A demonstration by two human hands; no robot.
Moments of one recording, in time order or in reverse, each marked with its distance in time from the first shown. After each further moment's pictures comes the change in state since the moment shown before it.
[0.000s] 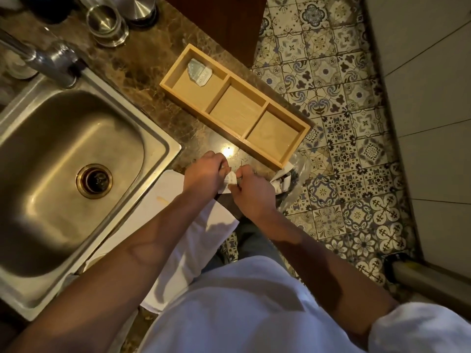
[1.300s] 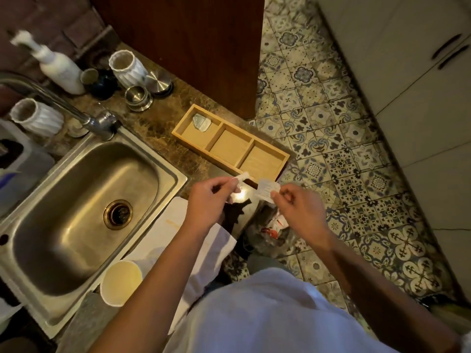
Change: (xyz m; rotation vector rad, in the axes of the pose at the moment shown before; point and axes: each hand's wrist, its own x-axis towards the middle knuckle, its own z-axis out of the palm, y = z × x) left_hand -0.076 0.081 -0.064 -0.838 0.145 -0.149; right_hand -0.064 0.061 -0.121 0.253 0.211 -0.064
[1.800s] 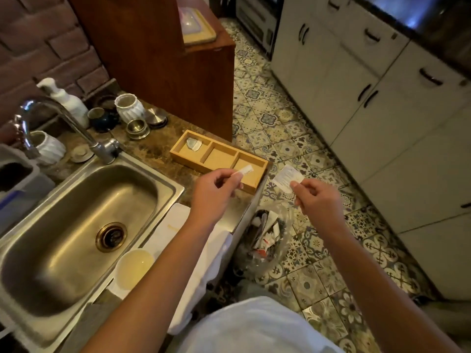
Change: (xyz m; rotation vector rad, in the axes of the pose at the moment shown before) left_hand -0.091 0.037 -0.024 -0.113 -0.084 0.291; right_hand -0.112 -0.037 -0.050 0.472 0.334 0.107
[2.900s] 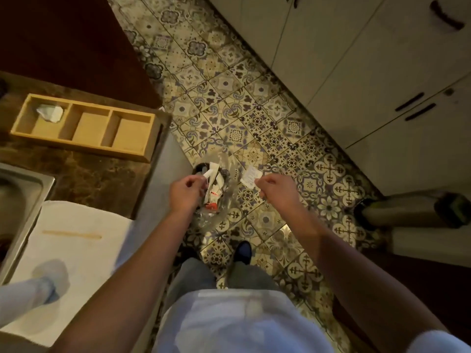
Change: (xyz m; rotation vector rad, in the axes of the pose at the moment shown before) left_hand 0.013 -0.148 0.227 0.236 -0.061 -0.457; right_hand 0.022 0.220 -0.118 -0.069 0.010 0.507
